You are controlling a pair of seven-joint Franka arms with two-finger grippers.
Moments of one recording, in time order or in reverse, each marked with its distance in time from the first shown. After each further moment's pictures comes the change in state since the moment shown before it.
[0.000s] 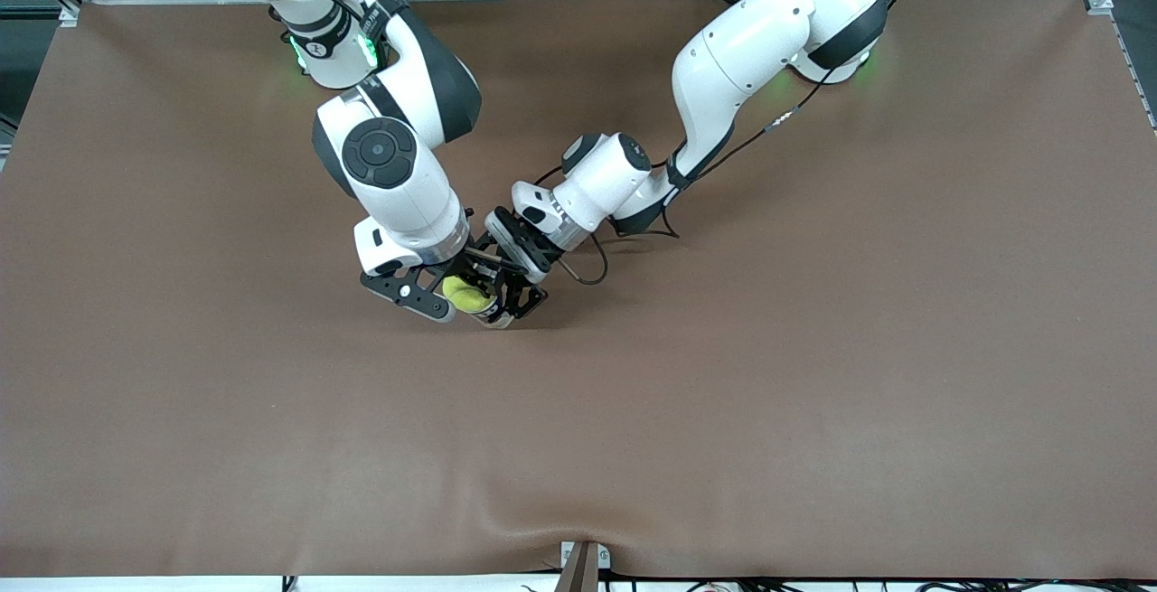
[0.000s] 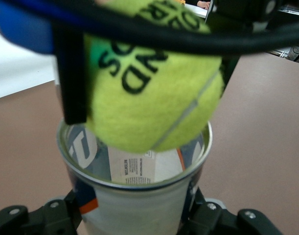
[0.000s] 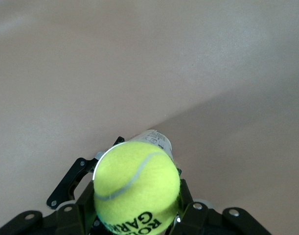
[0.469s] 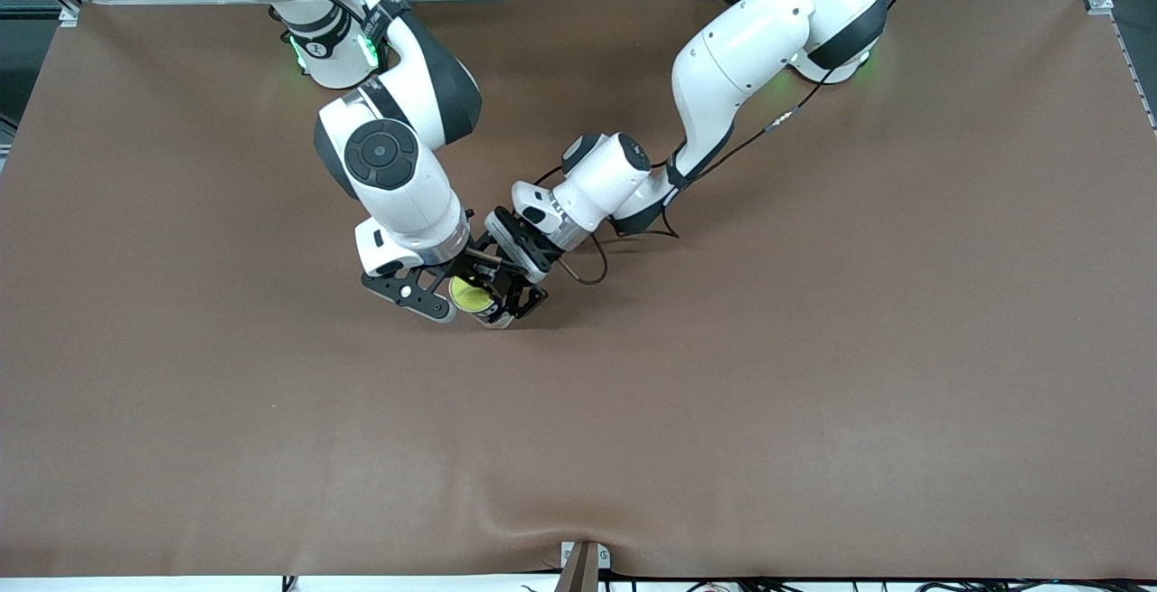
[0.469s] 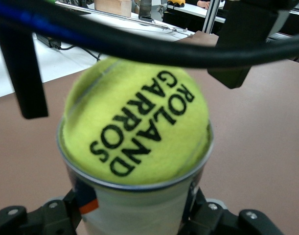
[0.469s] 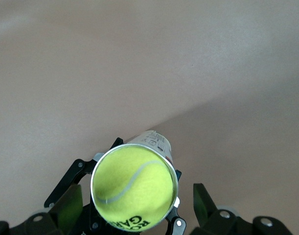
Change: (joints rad) left arm -0.001 0.001 0.000 0.000 0.000 0.000 0.000; right arm 0.000 0.000 -0.002 -0.002 -0.002 0.003 0.001
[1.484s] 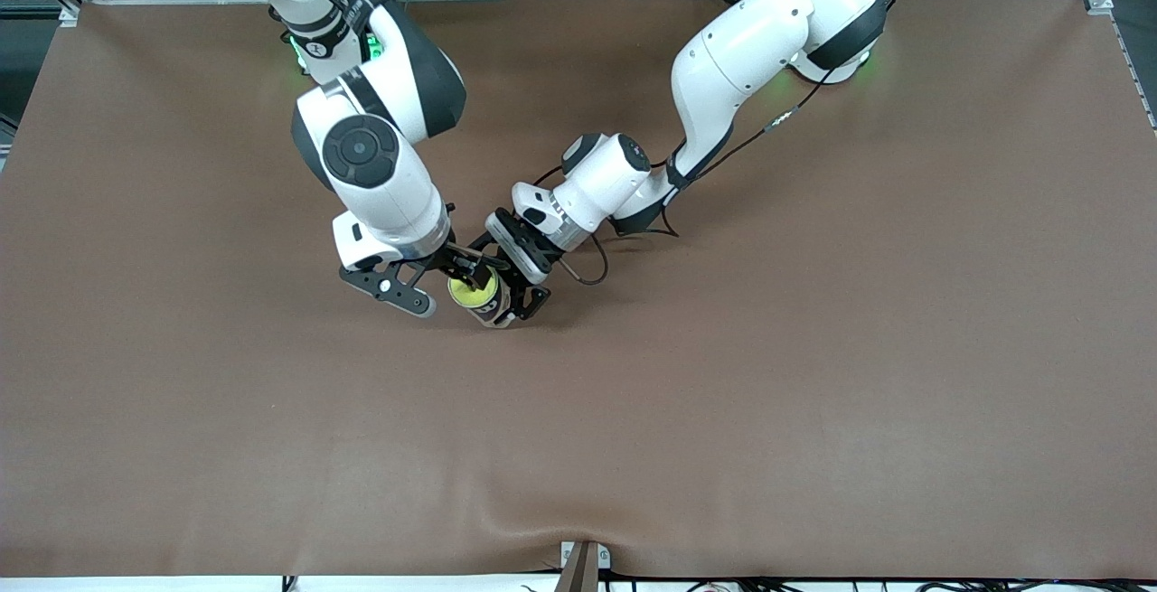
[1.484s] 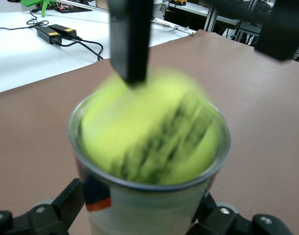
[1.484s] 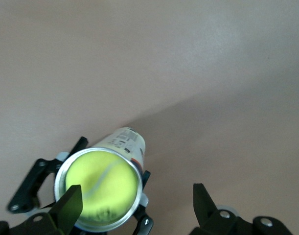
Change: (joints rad) left arm -0.001 0.003 0.000 0.000 -0.011 0.000 -0.002; right arm -0.021 -0.033 -0.003 -0.035 -0.005 -0.077 -0.026
